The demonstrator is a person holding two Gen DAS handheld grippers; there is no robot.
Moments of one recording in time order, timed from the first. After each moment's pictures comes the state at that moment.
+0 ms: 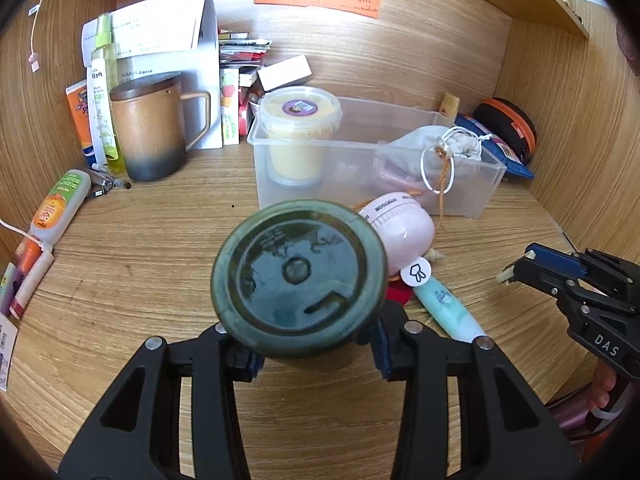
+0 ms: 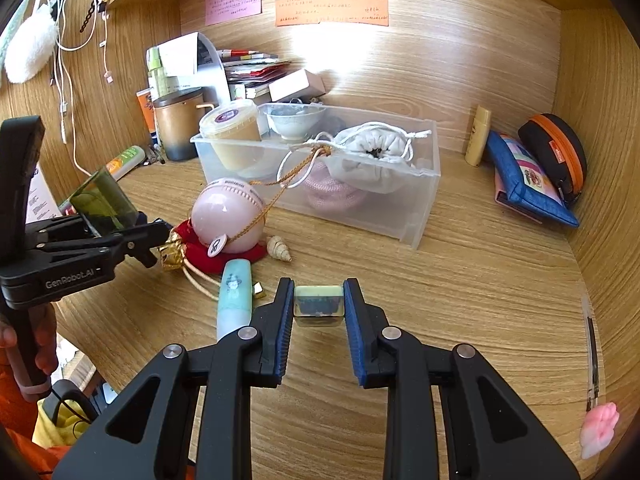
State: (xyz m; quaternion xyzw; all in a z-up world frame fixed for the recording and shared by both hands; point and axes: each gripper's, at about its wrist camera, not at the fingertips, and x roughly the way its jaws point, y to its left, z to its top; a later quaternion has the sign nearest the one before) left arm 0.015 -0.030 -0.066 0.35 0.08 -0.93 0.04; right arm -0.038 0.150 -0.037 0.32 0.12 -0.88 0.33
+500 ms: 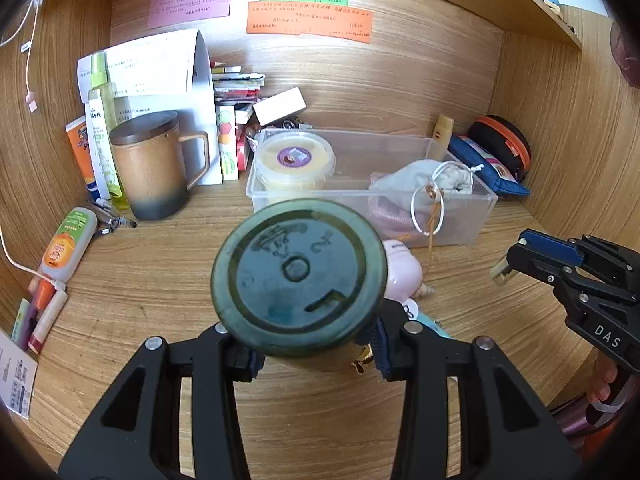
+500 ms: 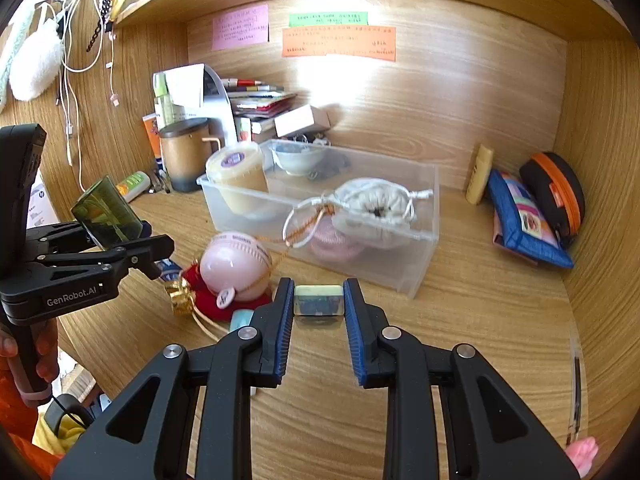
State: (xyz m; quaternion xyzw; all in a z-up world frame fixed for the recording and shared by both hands) left arm 0.007 -0.030 -0.035 0.32 0.06 -0.94 0.04; right arm -0.042 0.137 -0.003 0.28 0.12 -0.89 0.34
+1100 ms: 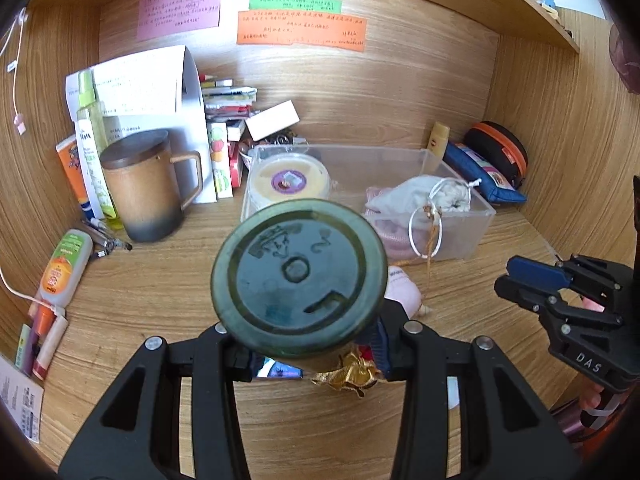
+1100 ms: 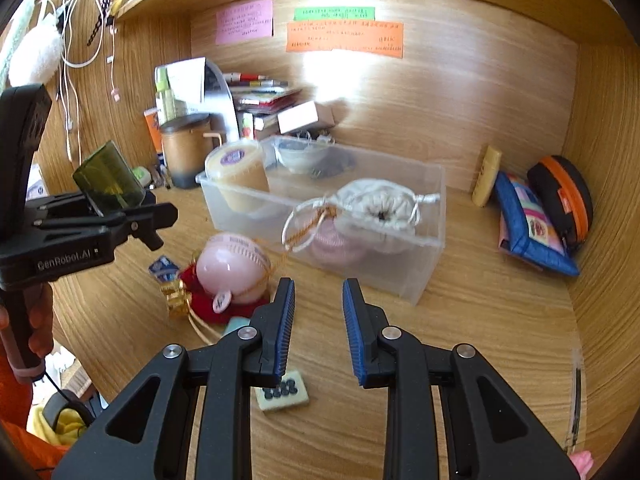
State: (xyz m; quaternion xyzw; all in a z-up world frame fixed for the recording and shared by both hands) left arm -0.006 -0.031 -0.026 0.32 0.05 -0.94 0.03; right arm -0.049 0.134 -0.016 0.30 0.13 -0.88 0.35
